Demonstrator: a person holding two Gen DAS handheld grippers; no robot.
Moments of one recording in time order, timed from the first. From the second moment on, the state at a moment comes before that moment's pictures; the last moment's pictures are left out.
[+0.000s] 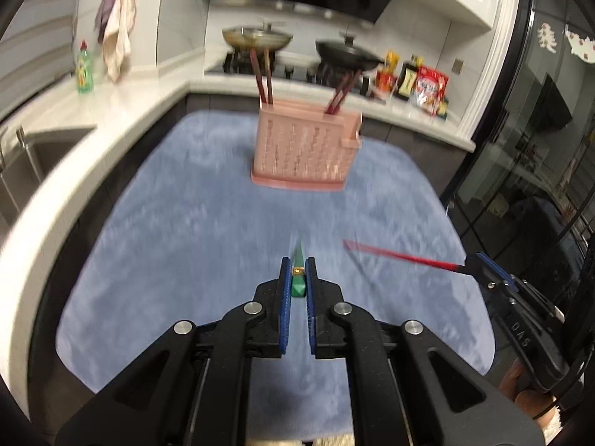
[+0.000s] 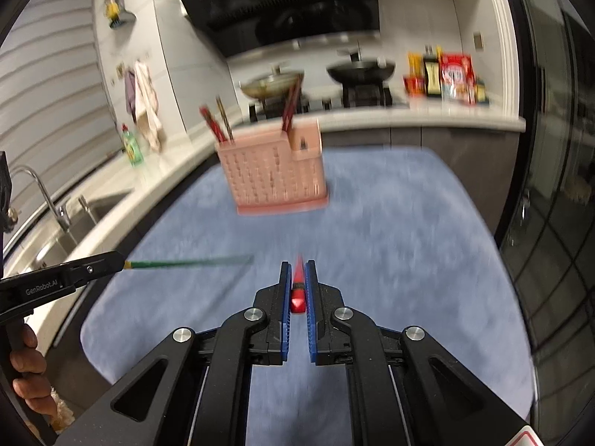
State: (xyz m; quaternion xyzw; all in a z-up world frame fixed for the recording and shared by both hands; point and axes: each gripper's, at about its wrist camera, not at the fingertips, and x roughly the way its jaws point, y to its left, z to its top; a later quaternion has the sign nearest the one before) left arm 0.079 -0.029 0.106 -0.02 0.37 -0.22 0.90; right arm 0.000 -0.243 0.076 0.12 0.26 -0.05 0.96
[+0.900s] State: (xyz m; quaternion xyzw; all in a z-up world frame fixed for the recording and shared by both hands) left arm 0.230 -0.081 0.273 -0.03 0.18 -0.21 0.96; right arm 0.159 -0.297 0.231 0.14 0.11 0.00 0.98
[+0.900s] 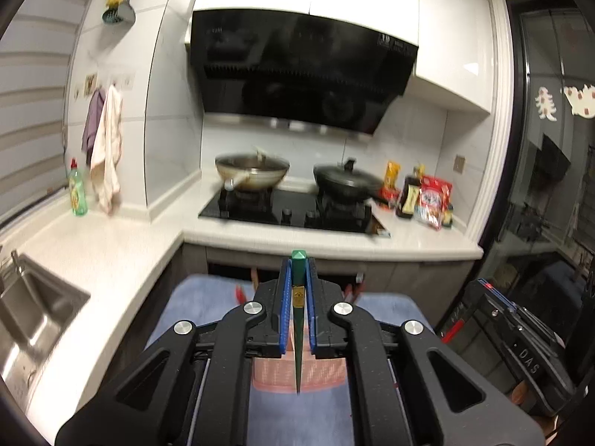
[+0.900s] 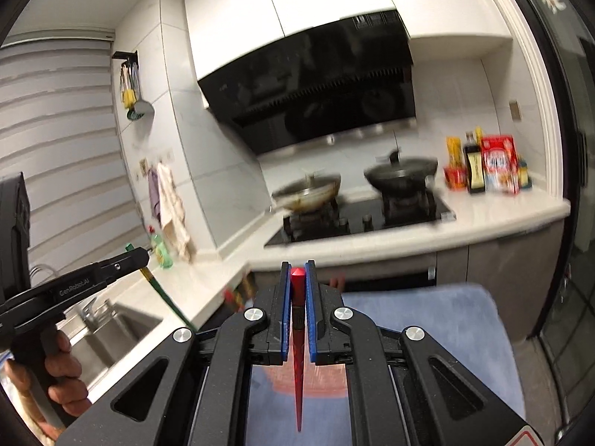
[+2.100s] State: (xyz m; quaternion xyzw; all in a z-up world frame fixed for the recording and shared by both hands) left arm 0.337 -0.110 0.196 -0.03 0.22 -0.17 0.96; right arm 0.295 -0.309 0.144 0.16 0.20 0.00 0.97
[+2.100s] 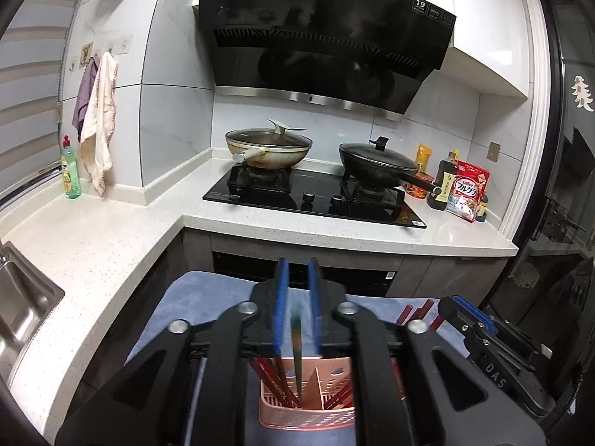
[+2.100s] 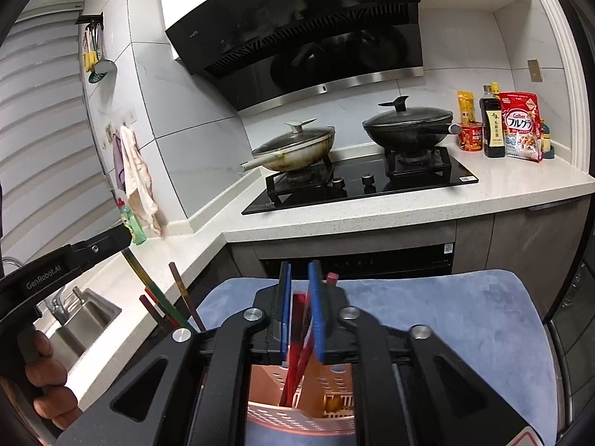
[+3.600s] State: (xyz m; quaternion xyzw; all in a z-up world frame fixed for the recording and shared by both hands) left arm 0.227 -0.088 0.143 0.07 0.30 -0.09 0.95; right arm 0.162 -0.262 0.132 0.08 0.29 -0.08 0.95
